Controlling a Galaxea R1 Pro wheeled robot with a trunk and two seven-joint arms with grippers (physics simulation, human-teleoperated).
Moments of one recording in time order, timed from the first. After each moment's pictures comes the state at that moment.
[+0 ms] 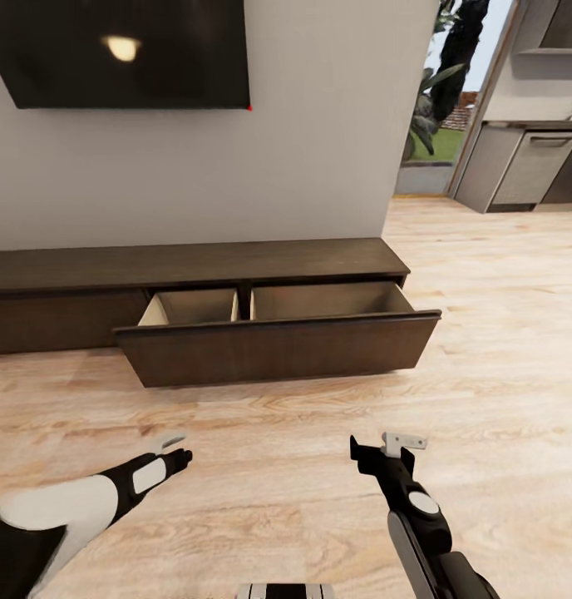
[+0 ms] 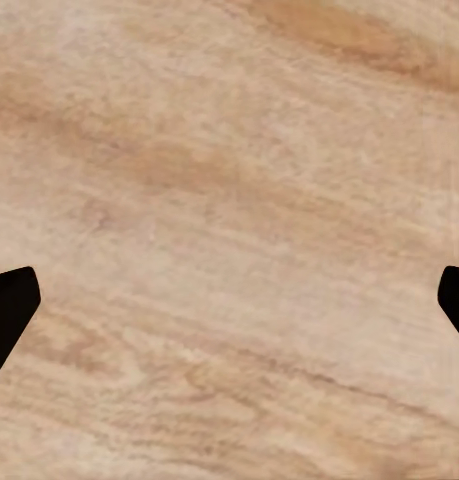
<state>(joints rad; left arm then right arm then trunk) -0.93 0.15 -1.96 -0.17 2.35 0.04 0.17 -0.19 0.05 0.15 -1.47 -0.16 0.41 -0.27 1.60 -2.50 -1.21</state>
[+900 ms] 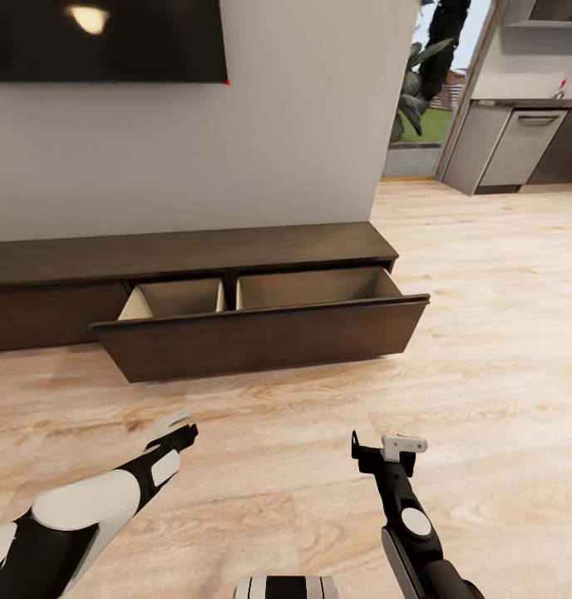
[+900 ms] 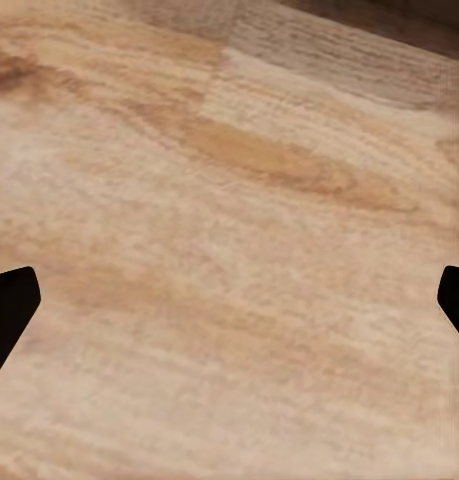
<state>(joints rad) -0.93 0.04 -1.96 -0.02 2.35 -0.17 0.16 -0.19 0.05 0.16 -1.35 -0.02 0.13 -0.28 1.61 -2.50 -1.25</state>
